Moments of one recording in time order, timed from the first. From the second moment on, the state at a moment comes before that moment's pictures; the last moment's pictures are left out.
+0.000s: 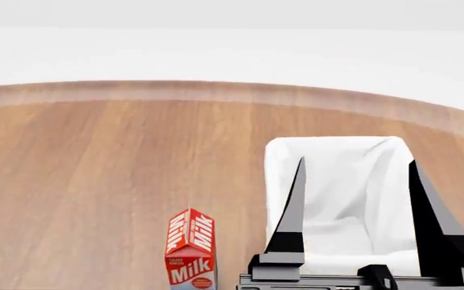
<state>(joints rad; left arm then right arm) 0.00 -0.48 0.00 1.00 -0.37 -0.44 -0.44 0.10 0.31 -0.09 -0.93 0.37 0.47 0.36</state>
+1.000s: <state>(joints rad) -0.07 -0.57 0.03 1.03 -0.46 -0.50 -0.55 1.09 0.81 -0.42 -0.79 2.16 0.99 1.42</state>
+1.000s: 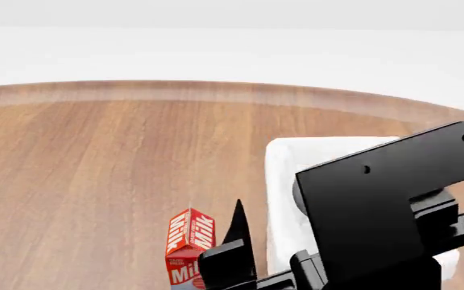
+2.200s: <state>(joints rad) -0.11 -0.77 0.16 1.02 -0.54 -0.38 -0.76 0.04 1.00 -0.51 -0.93 1.87 0.80 1.30</state>
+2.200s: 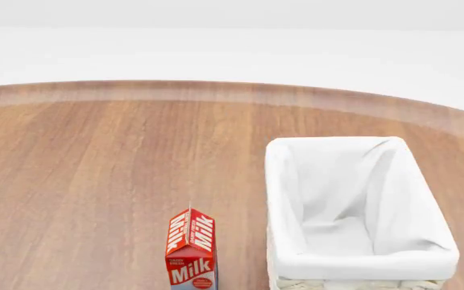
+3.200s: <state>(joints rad) -0.13 -0.82 0.21 1.02 -0.56 -0.36 -0.81 -0.05 1.02 -0.43 -0.77 1.70 0.73 1.06</state>
